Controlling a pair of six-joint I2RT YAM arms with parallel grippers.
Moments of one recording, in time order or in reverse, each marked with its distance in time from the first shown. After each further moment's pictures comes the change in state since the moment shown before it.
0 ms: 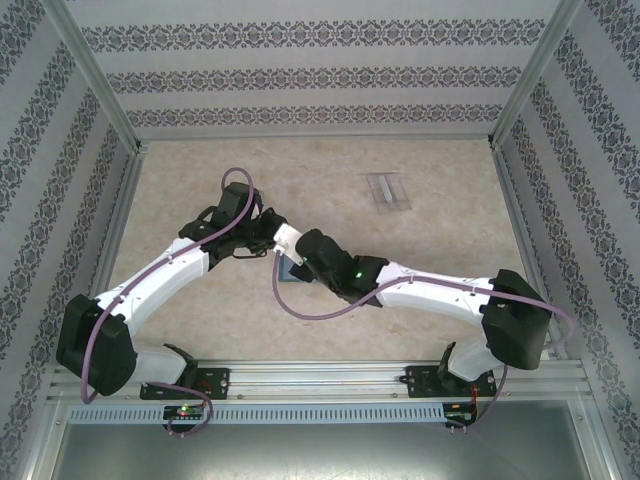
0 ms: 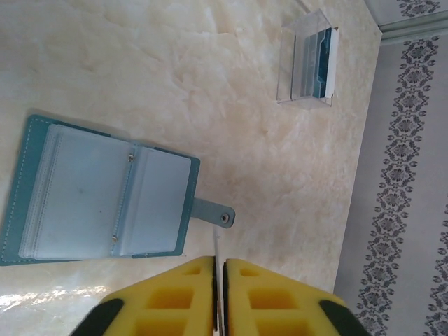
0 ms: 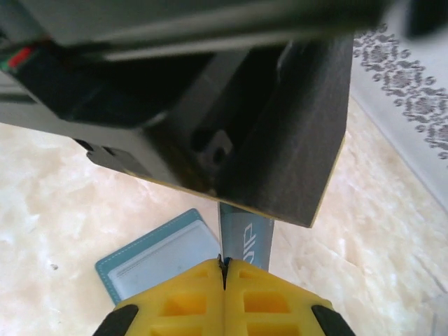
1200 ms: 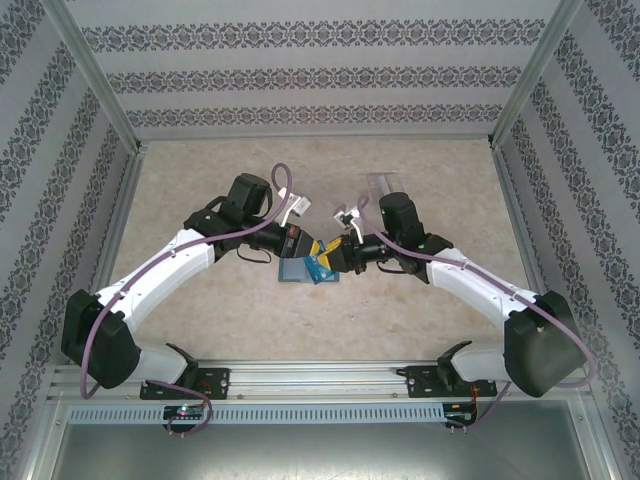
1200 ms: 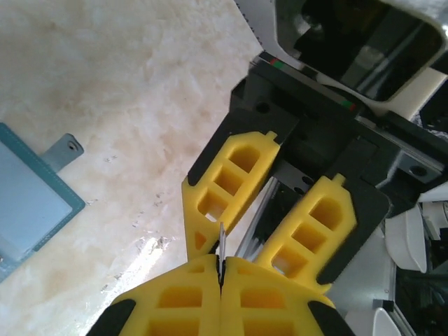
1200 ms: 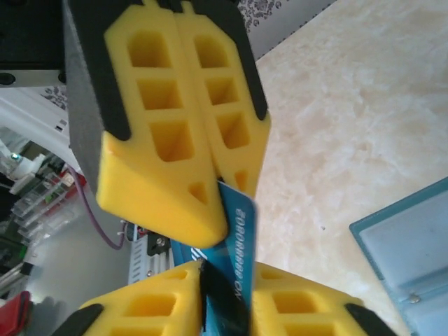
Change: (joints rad) left arm -0.056 0.037 0.146 -0.144 0.499 0.757; right arm -0.550 -0.193 -0.196 0.022 -1.410 0.405
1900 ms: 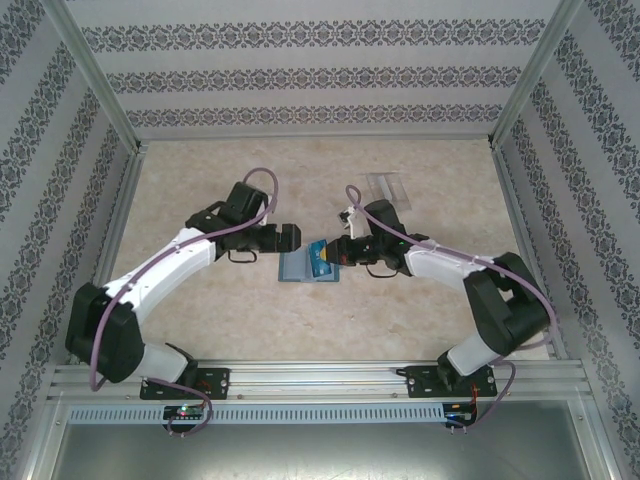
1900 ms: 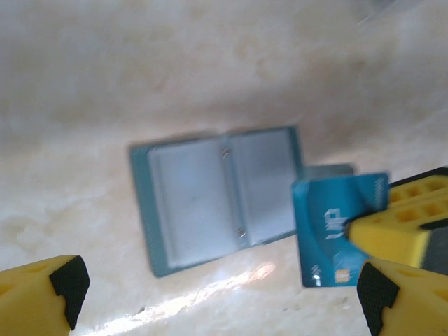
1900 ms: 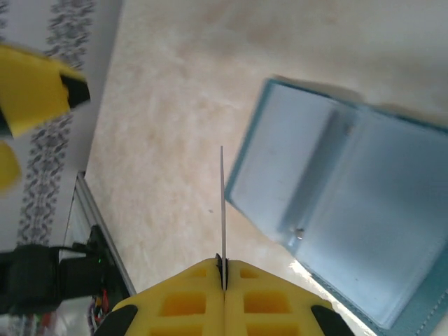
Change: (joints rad) left arm 0.058 0.053 -0.087 -0.086 -0.607 -0.206; right arm -0.004 0.270 -0.013 0.084 0.334 0.464
